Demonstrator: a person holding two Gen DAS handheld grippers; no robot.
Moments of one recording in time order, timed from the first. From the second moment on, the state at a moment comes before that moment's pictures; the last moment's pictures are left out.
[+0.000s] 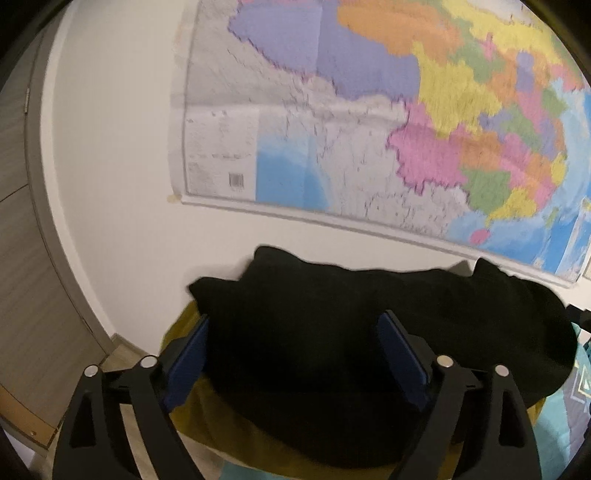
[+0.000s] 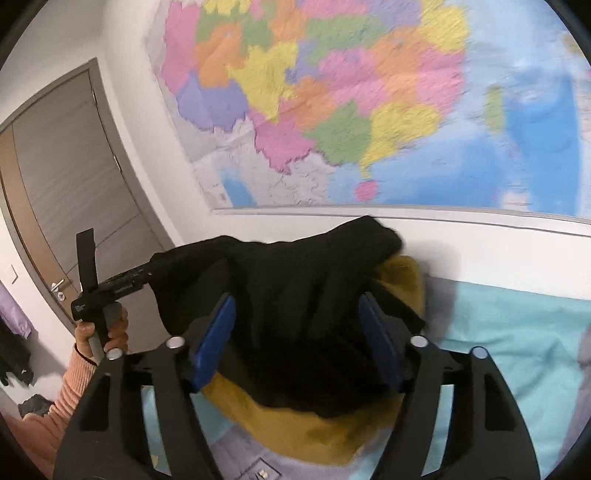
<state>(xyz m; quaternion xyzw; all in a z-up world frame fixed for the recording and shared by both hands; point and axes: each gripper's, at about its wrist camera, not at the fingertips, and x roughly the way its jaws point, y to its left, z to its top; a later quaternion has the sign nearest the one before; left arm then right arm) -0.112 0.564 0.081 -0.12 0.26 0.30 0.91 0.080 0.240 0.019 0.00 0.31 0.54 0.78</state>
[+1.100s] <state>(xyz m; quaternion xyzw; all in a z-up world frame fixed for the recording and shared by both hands) -0.077 0.514 0.052 -0.08 0.30 0.27 0.91 0.077 0.271 -0.026 -0.06 0.34 0.54 0.77</state>
